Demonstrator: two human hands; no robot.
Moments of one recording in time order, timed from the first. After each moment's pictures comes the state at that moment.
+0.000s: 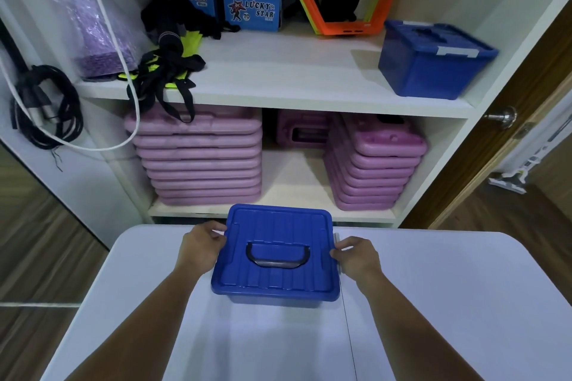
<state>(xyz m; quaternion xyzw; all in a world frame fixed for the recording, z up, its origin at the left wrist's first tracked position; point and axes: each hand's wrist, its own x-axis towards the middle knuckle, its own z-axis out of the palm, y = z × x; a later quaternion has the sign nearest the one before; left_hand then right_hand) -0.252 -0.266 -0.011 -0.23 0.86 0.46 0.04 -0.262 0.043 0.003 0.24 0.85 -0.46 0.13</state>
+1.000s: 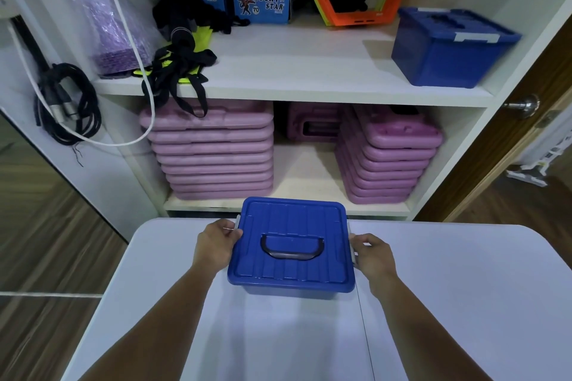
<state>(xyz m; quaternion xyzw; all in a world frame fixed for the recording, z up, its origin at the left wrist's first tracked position) -0.244 -0.263 -0.020 -0.23 0.86 0.45 0.03 -0.251 0.041 -0.018 0.27 0.75 -0.60 0.07</state>
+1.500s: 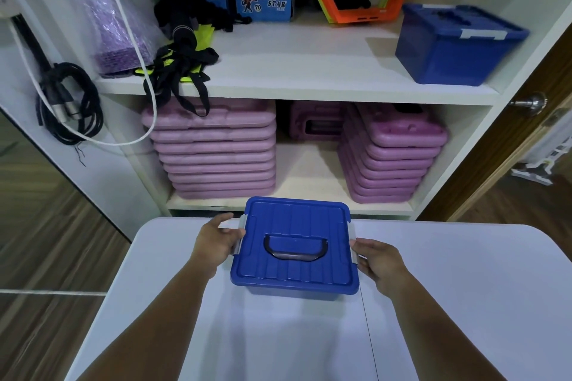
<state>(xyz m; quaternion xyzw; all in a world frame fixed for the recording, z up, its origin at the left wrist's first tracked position) -0.247 -0.275 -0.022 -0.26 0.73 0.63 0.05 -0.253 0.052 -0.017 0.31 0.66 -0.67 0.14</state>
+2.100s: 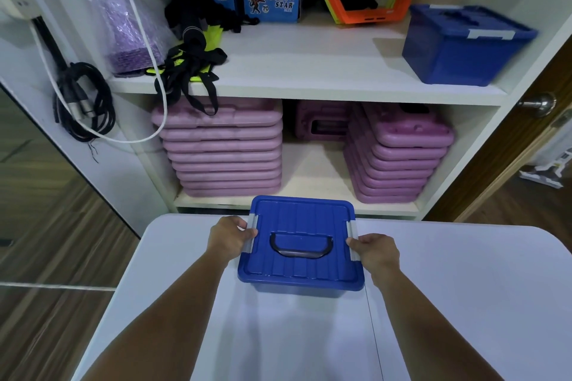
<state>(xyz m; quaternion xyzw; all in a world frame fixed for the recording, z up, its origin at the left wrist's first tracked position) -0.258 -0.269 -0.028 -0.27 0.85 0.44 0.08 -0.259 0.034 -0.018 0.26 0.82 -0.49 0.09</state>
